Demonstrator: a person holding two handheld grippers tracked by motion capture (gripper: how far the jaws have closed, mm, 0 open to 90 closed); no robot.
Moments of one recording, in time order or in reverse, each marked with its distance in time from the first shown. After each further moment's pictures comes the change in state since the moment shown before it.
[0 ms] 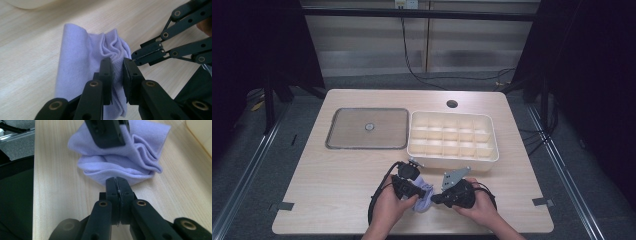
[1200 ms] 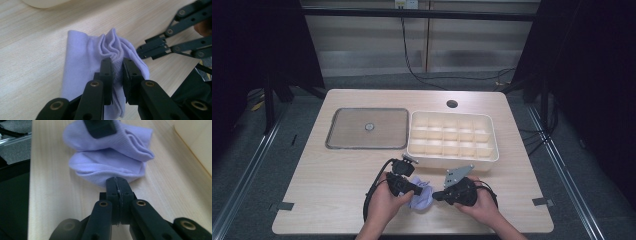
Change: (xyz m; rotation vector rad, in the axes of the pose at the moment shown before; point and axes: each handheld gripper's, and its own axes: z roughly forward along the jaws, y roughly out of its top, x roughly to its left) left arm 0.014 0.001 -0.014 -0.017 -0.028 -0.062; right arm -0.003 -0.001 -0.007 -0.023 -0.017 0.011
